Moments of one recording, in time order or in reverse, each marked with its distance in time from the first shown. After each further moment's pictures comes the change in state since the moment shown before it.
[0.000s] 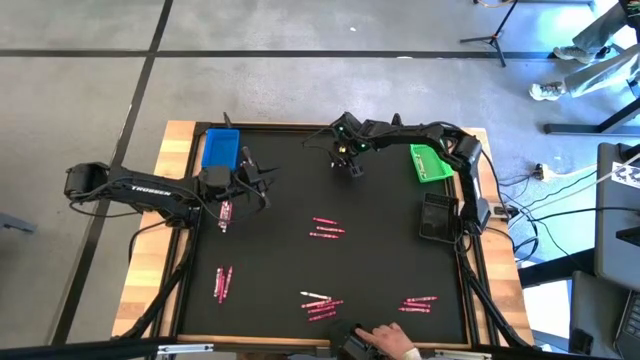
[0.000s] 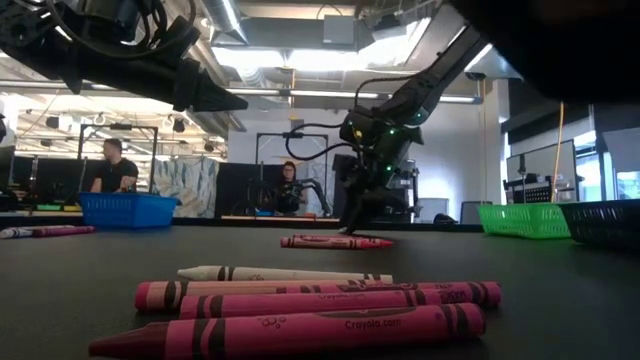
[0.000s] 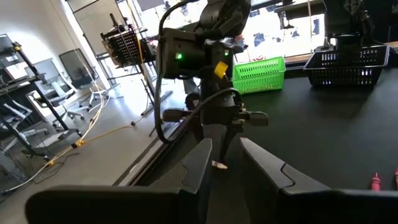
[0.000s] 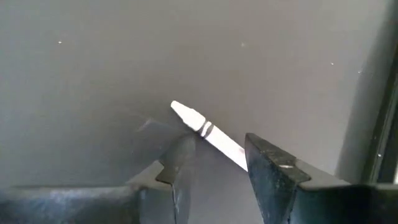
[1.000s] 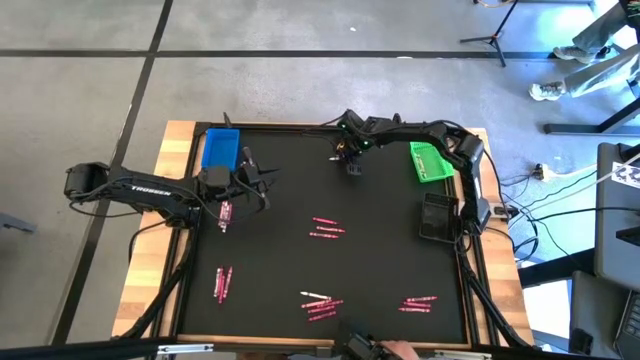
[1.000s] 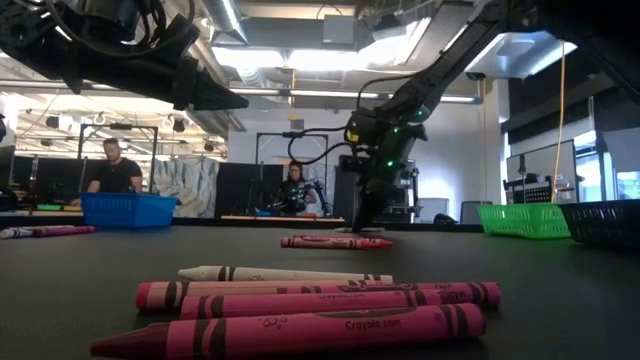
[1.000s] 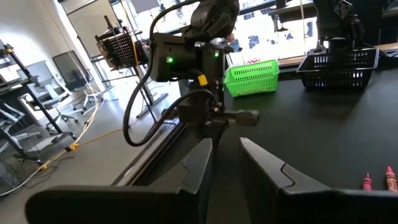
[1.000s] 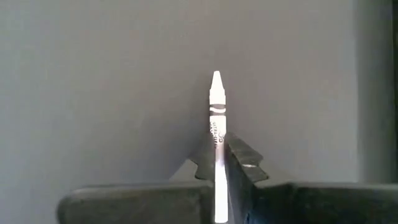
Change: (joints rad) left arm 0.000 0.000 0.000 0.005 0.023 0.000; right arm -0.027 -0.025 0.010 -0.101 0.006 0.380
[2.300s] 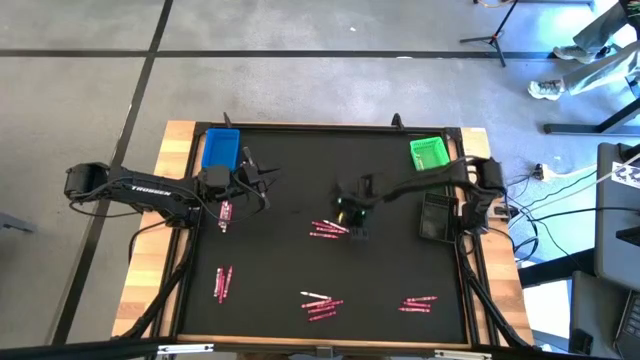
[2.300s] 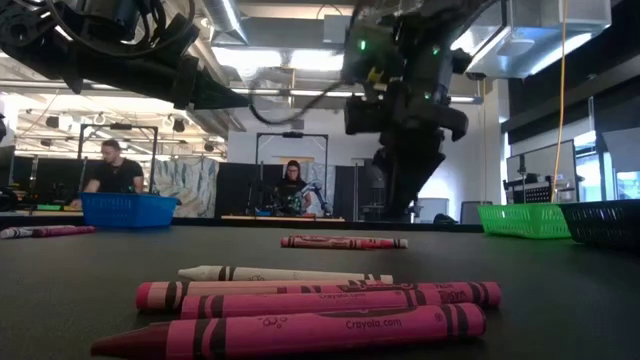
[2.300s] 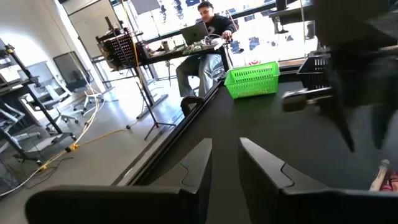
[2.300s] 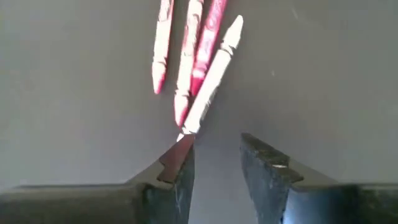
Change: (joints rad) left arm 0.000 0.000 0.000 0.007 0.000 -0.003; right arm 0.544 -0.226 -0.166 -0.203 0.053 0.574
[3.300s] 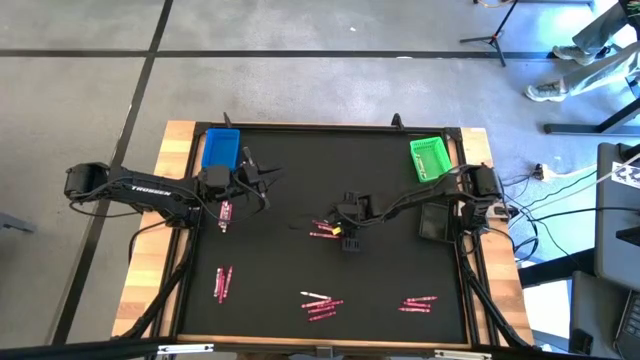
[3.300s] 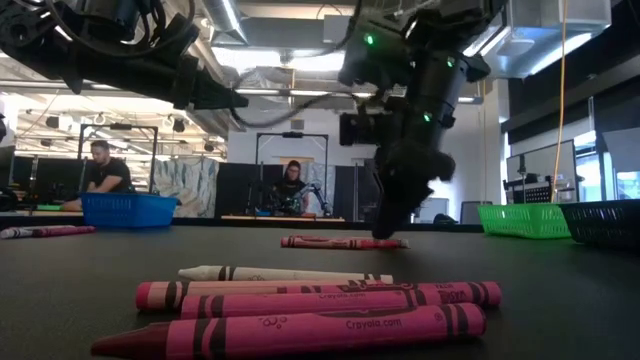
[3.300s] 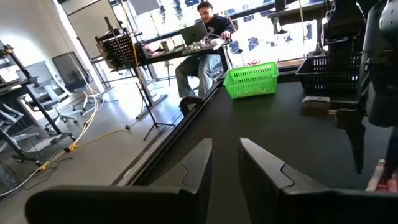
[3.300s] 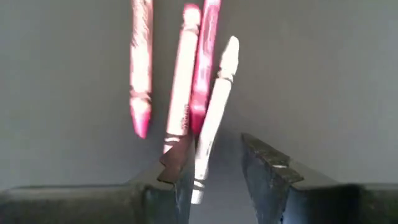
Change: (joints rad) left arm -0.001 0.000 0.000 0.000 0.002 0.000; right arm 0.123 0.054 -0.067 0.176 0.256 0.174
